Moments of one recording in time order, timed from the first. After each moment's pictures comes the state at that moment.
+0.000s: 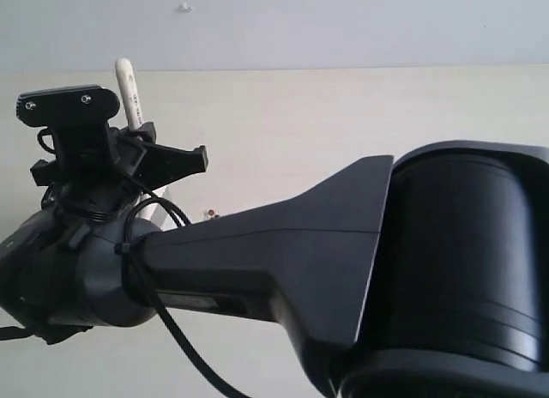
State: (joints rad) left arm -0.20 0.15 0.00 0.04 -0.05 -0.29; right arm 1.23 2.41 -1.78 -1.49 1.16 2.00
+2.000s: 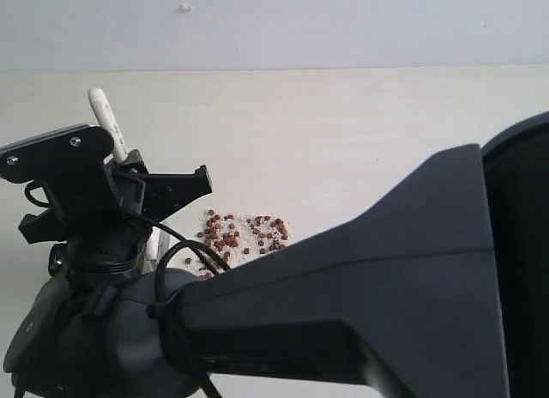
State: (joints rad) left arm -0.20 0.15 0.00 0.04 -0.05 -0.29; right arm 1.31 2.25 -1.46 -1.64 1.10 2.10
